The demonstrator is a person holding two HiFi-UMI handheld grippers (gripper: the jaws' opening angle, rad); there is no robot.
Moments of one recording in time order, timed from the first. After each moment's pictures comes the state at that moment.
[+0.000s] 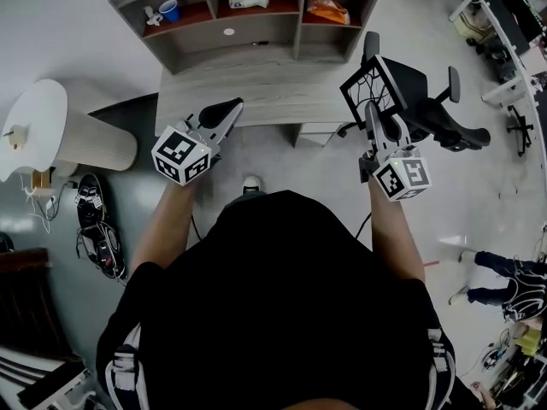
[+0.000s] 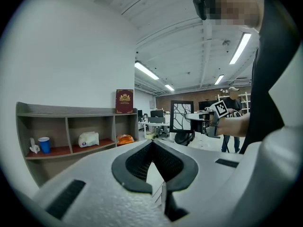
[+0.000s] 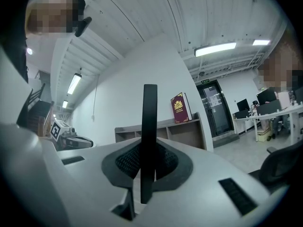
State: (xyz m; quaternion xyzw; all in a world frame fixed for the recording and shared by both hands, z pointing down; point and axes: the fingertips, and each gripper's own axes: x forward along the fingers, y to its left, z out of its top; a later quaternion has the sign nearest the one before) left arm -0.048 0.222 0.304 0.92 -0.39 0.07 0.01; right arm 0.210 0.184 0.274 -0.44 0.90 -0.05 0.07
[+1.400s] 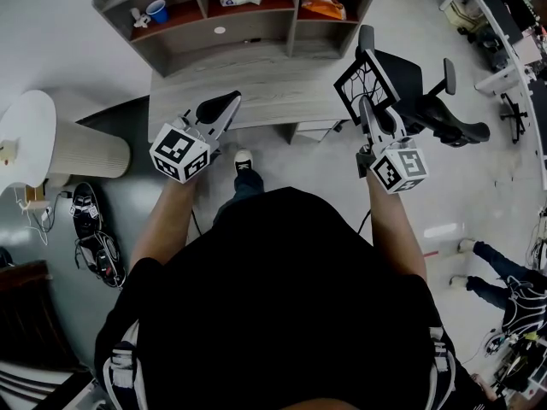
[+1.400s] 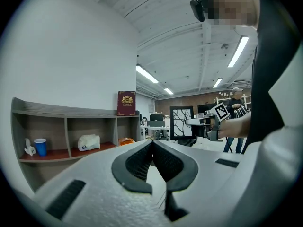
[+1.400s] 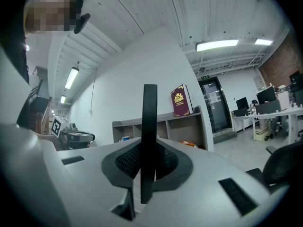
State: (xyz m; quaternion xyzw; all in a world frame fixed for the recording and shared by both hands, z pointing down) left arm -0.057 0.189 0.309 0.92 -0.39 0.05 0.00; right arm 0.195 0.158 0.296 -0.44 0.89 -0.06 0.04
